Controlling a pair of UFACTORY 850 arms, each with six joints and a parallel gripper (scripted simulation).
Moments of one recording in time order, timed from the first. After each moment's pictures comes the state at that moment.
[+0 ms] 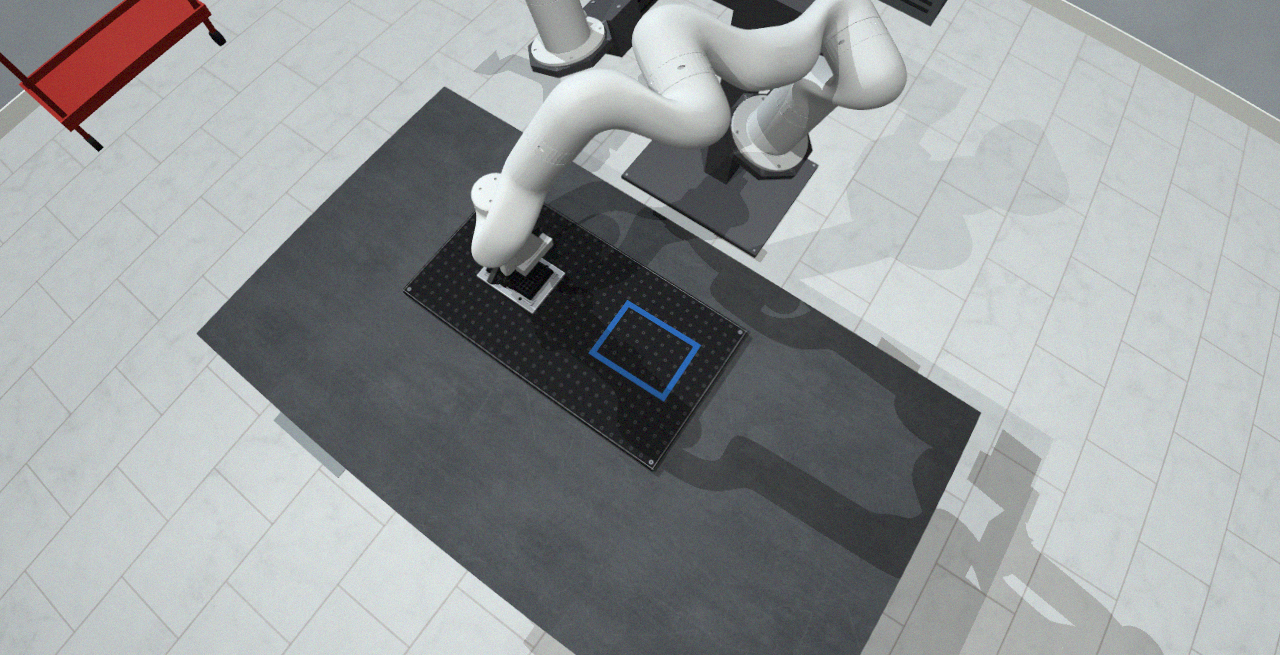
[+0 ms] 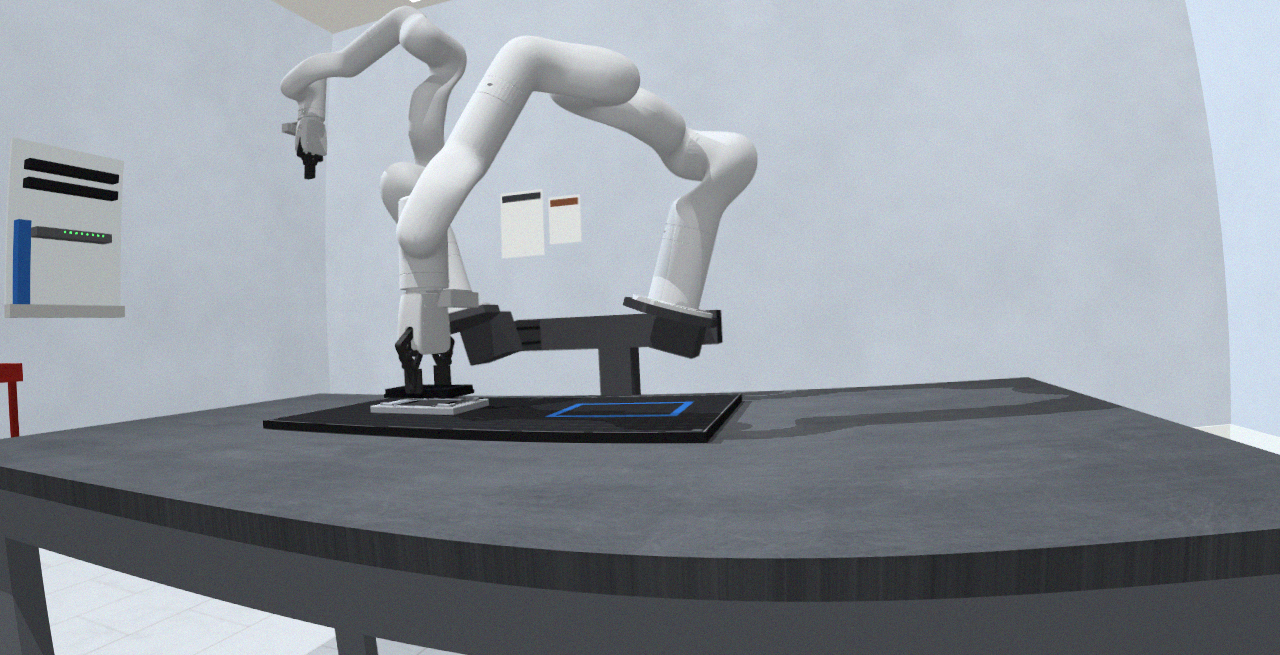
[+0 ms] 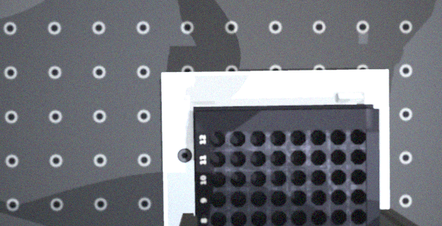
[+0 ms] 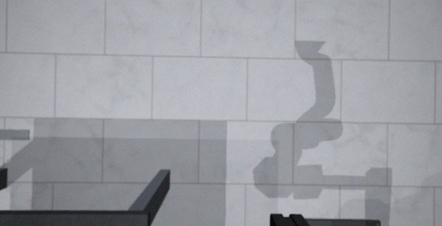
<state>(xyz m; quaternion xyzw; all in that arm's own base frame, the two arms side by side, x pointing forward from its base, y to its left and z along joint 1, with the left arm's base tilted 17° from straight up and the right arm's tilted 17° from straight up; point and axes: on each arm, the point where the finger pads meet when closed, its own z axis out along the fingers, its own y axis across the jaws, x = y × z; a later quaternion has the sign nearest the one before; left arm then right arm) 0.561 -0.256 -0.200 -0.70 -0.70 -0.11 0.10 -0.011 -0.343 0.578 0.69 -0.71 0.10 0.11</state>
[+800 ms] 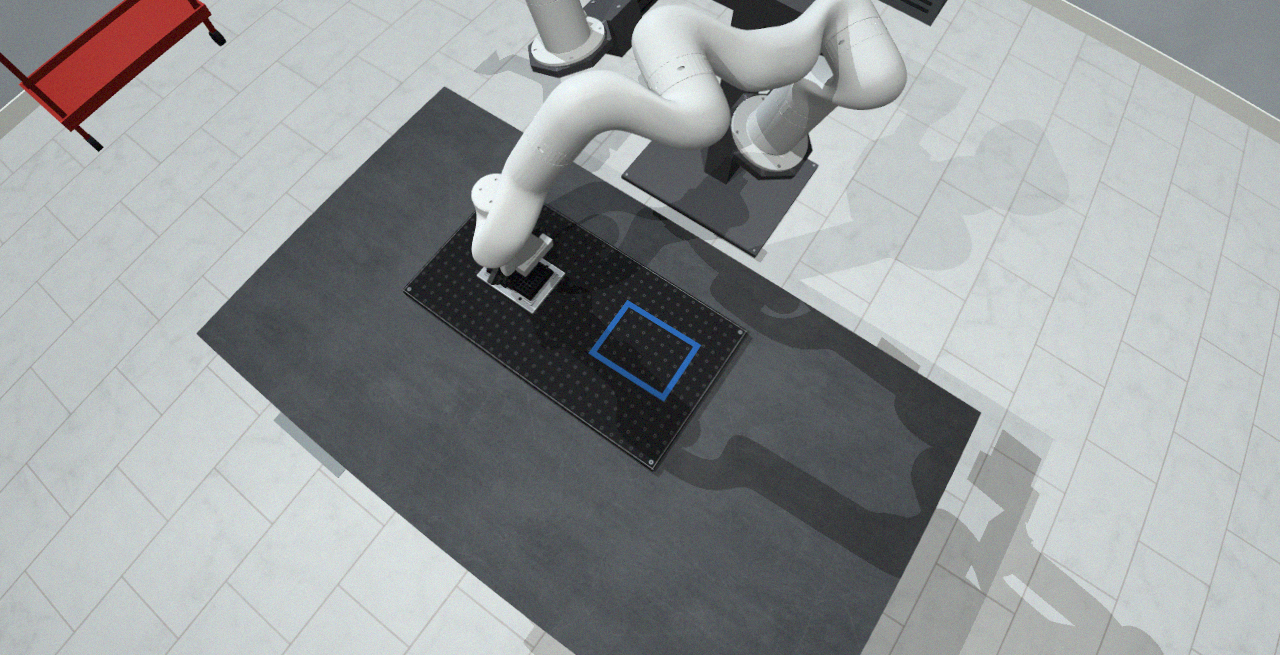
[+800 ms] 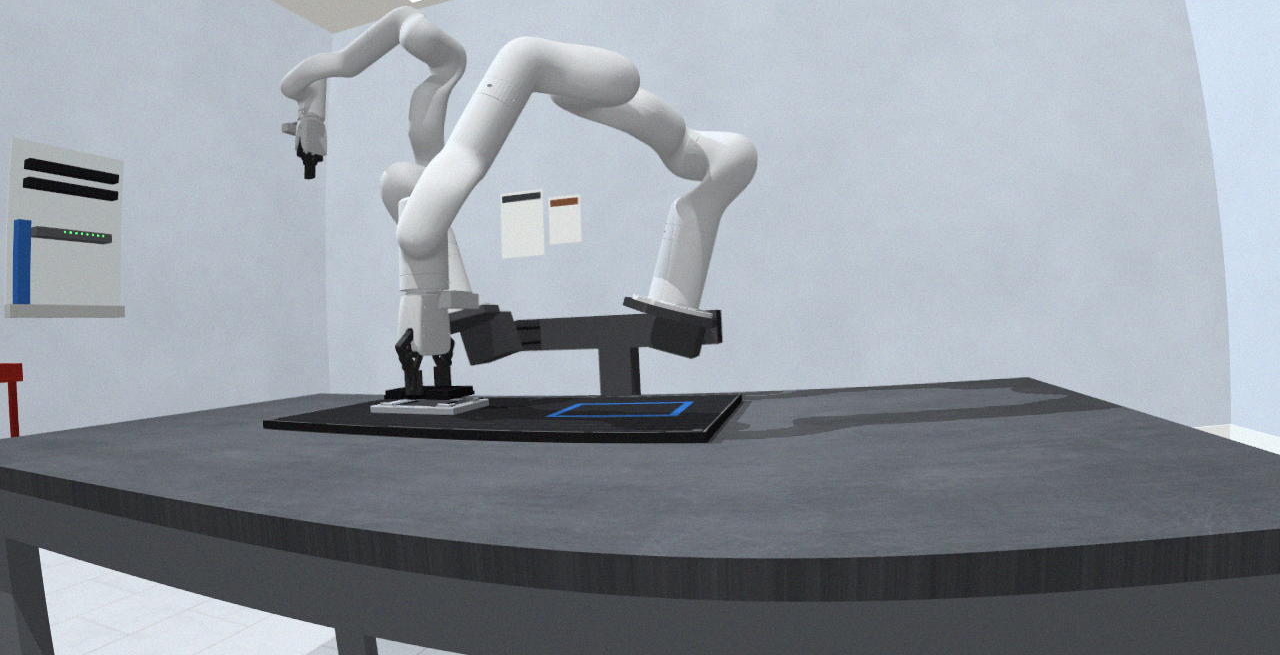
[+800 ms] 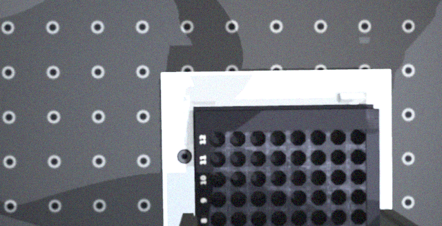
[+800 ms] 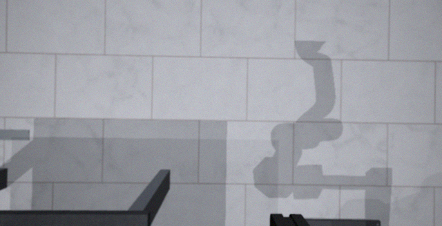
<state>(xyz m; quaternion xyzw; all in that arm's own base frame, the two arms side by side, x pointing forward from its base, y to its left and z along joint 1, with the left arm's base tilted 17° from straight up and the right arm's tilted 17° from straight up) 0.561 -0.255 -0.202 -0.70 -0.70 -0.11 0.10 -0.011 -0.343 0.578 0.69 -0.71 0.10 0.11</state>
